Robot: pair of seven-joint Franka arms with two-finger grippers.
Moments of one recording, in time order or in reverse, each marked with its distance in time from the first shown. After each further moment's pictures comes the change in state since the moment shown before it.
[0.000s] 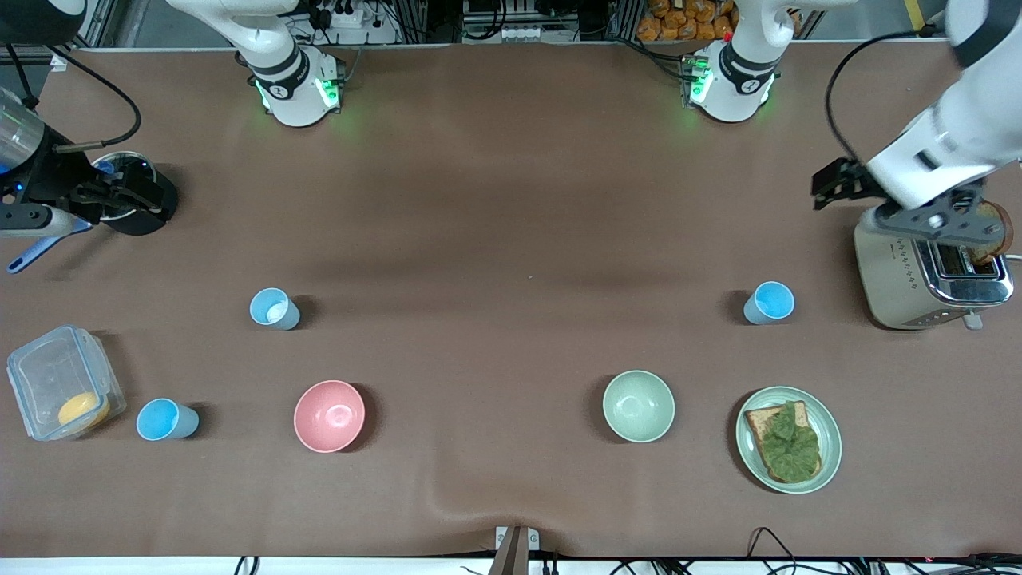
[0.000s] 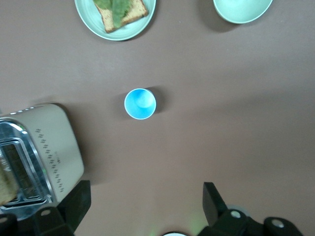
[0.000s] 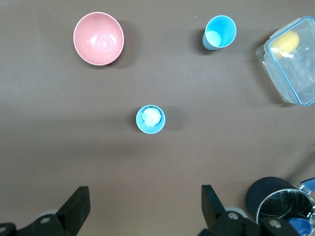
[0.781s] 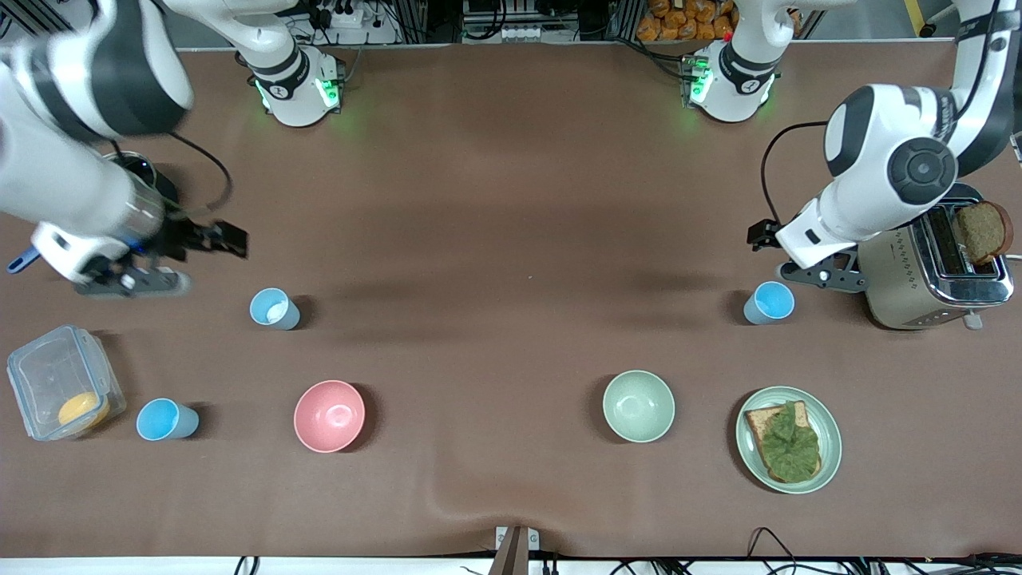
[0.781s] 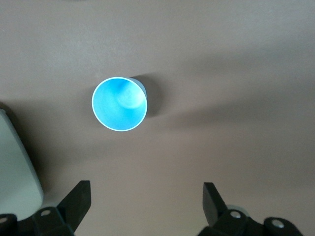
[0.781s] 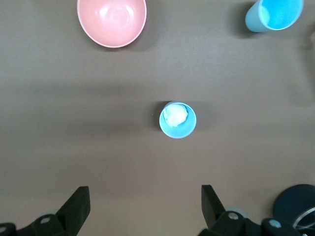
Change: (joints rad) left arm 0.020 0.041 0.001 -0.440 0.000 0.435 -0.006; right arm 0.127 0.205 0.006 -0.017 -0.035 0.090 0.104
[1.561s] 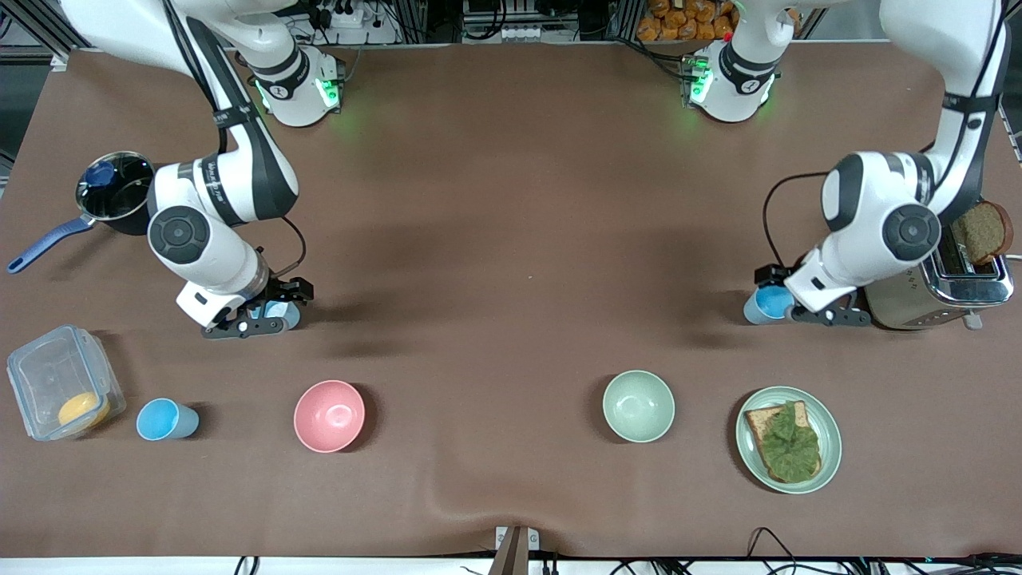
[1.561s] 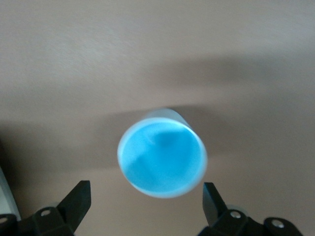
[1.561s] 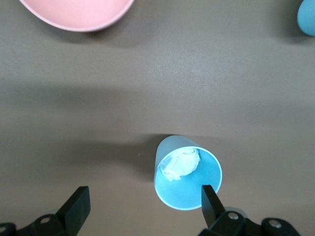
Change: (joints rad) left arm 0.122 0.247 0.007 0.029 0.010 0.247 0.000; right arm 0.034 0.117 -0.022 -0.372 -0.122 0.565 0.034
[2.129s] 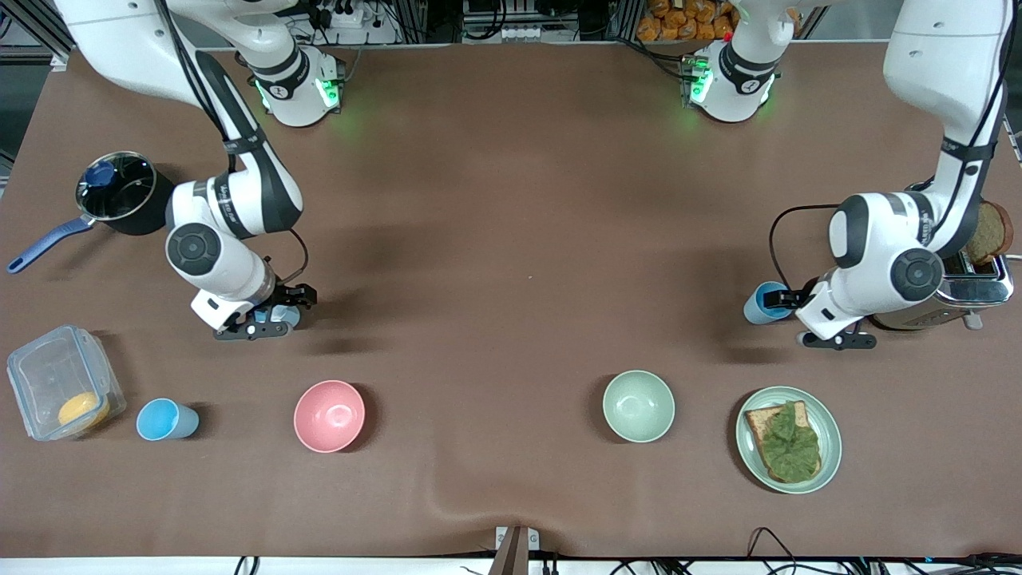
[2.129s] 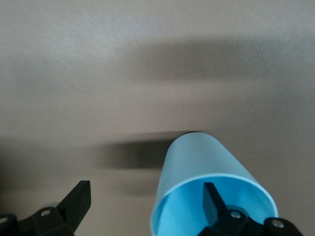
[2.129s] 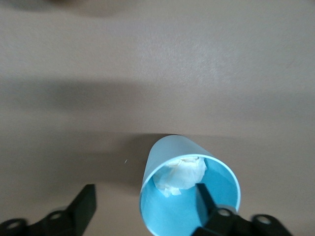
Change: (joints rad) left arm 0.044 0.147 -0.007 0.074 0.001 0.013 0.000; right arm -0.028 0.091 -0.002 -0.045 -0.001 0.104 0.000
